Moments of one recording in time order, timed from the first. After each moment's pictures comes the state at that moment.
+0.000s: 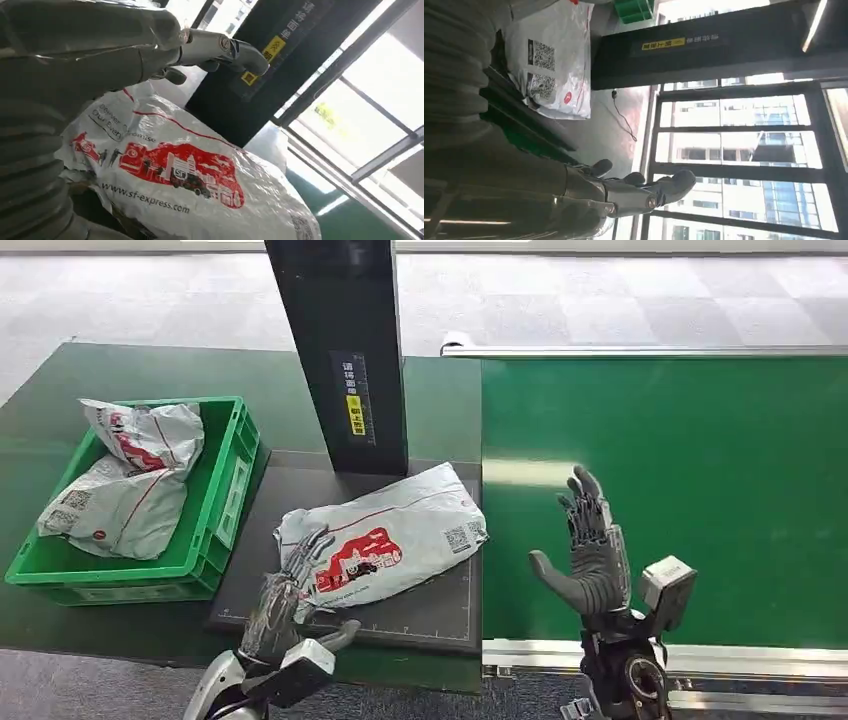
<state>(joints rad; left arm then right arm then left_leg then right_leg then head) 0.08 -0.12 -0.18 -1.58 -0.84 0.15 -0.46 -0.09 0.04 0.11 -1.42 -0.05 0.24 -0.42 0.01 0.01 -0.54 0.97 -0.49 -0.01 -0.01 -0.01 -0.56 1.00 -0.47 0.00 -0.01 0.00</state>
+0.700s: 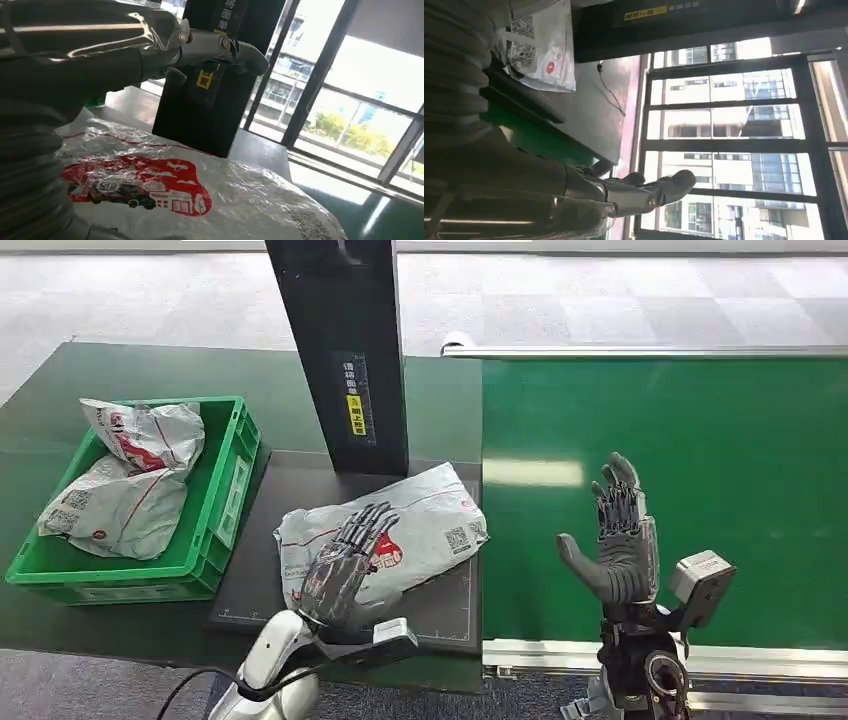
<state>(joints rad) -0.21 -0.12 -0.39 -1.24 -1.17 0.42 -0.27 -0.11 0.07 0.01 -1.46 -0.04 0.23 -0.39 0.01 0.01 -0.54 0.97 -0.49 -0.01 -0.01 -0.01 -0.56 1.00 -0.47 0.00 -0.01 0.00</state>
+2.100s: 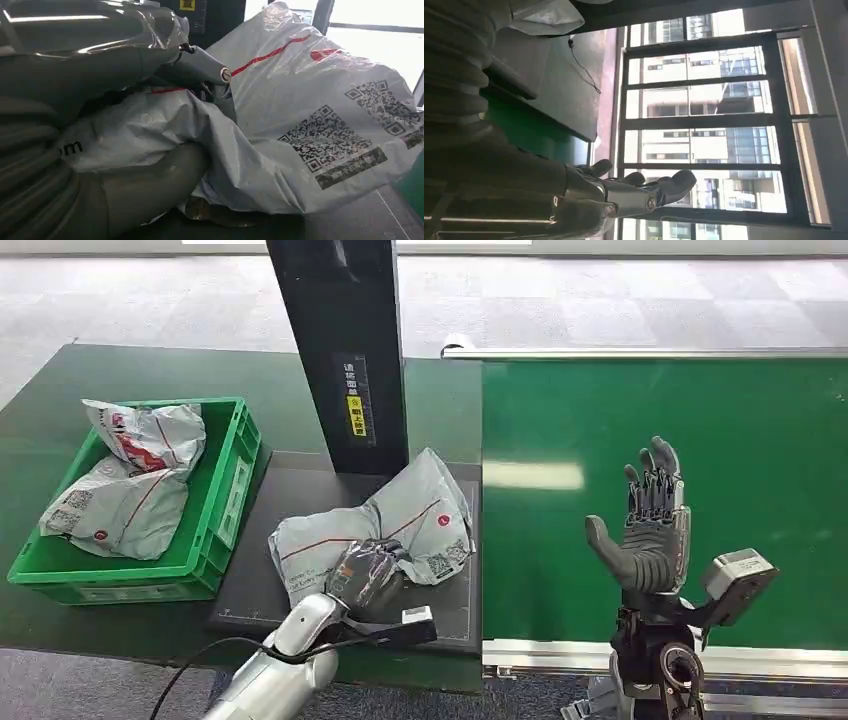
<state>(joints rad) -0.42 -0.15 -0.44 -0.77 -1.19 0.42 -0.24 -0.13 0.07 -0.02 -1.50 -0.07 0.17 -0.42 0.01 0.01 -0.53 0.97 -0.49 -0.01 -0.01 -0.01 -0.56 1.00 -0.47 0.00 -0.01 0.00</state>
